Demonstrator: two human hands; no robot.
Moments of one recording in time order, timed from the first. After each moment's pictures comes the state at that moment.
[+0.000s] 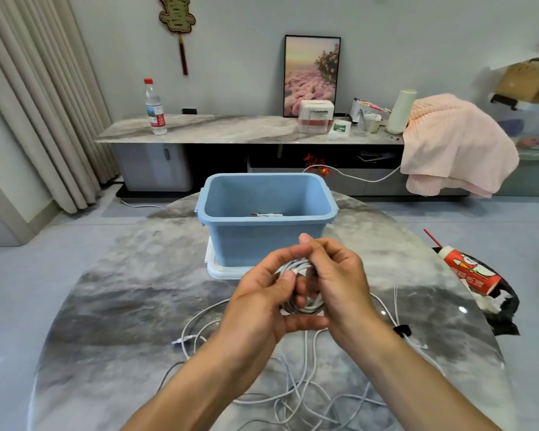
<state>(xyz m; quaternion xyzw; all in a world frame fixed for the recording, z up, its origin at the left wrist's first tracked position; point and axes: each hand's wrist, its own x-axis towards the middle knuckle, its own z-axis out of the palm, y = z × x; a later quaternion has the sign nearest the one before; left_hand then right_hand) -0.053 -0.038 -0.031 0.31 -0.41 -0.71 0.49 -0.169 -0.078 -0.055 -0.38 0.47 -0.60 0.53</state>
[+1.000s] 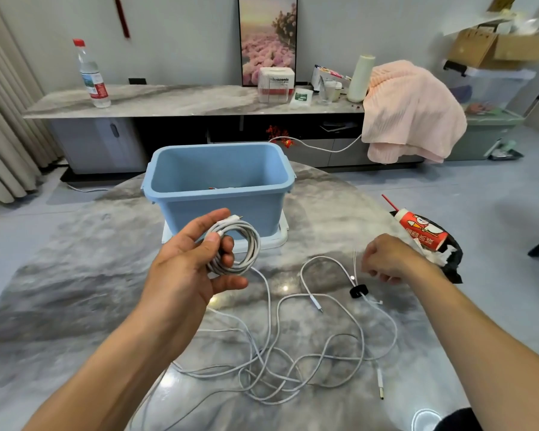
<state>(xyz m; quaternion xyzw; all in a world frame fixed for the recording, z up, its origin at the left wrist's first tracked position) -0.042 -0.055 -0.040 0.37 -0.39 -0.65 0.53 -0.379 -0.120 -0.123 -0.51 0.81 -0.06 0.27</state>
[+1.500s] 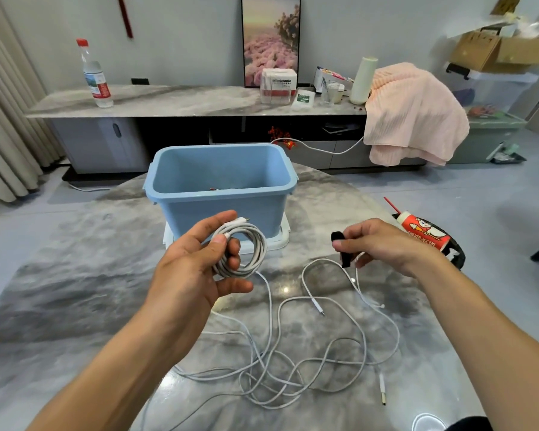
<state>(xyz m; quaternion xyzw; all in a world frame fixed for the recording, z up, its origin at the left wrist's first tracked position) -0.043 -0.056 -0.041 0.37 -0.38 -0.66 0.52 -0.344 -0.115 -0.080 -0.54 0.65 -0.25 0.46</state>
